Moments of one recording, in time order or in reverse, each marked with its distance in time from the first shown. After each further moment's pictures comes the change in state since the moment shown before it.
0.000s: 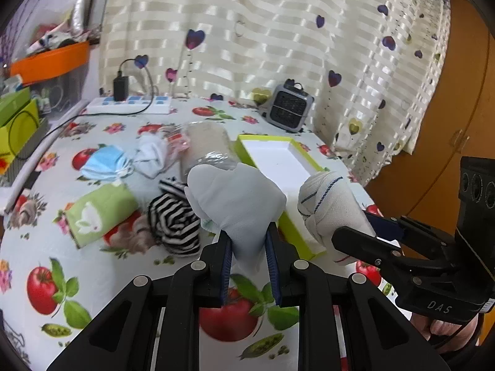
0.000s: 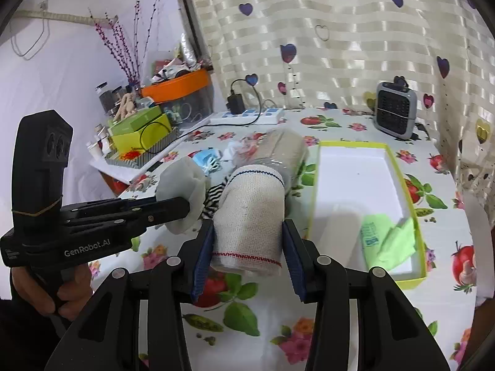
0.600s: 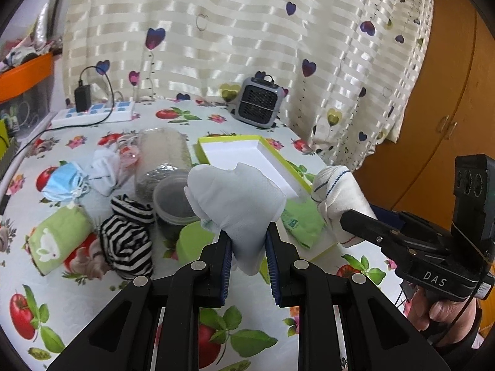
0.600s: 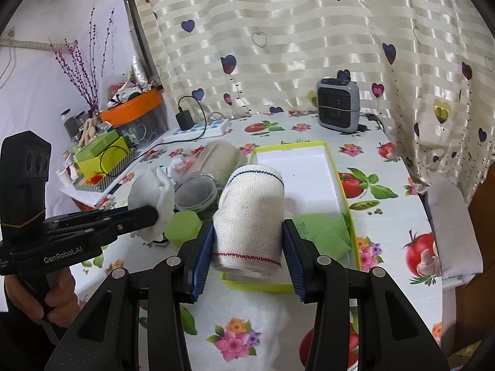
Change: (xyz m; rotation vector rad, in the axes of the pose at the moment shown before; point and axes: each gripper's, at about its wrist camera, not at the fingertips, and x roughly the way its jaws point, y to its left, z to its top) left arm 0.035 -0.043 0.020 0.069 0.027 -0.076; right arm -0.024 -0.067 -0.001 0.120 -0.039 -0.132
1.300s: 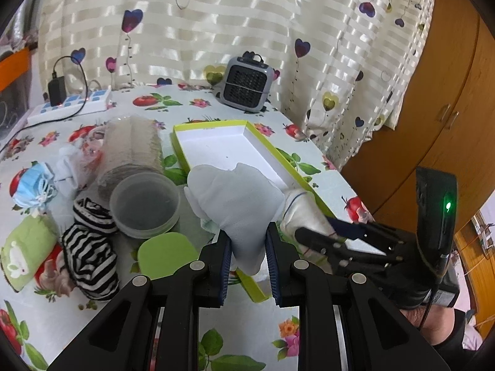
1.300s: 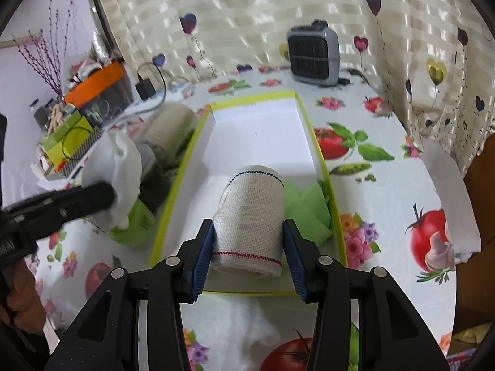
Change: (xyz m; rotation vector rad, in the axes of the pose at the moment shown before) left arm 0.053 -0.016 0.012 0.018 0.077 -0.035; right arm 0.066 -0.047 -0.015 0.053 0.164 -0.085
